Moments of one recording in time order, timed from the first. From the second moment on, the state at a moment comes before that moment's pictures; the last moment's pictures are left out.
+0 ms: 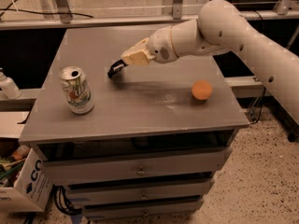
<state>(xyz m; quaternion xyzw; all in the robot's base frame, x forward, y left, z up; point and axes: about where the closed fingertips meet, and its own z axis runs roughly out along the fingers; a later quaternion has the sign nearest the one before) 0.654 0.045 0.902 -0.52 0.66 0.32 0.44</state>
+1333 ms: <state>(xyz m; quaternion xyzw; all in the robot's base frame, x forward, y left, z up) 0.575 0.068 0.864 -0.55 0.64 0.39 0.37</state>
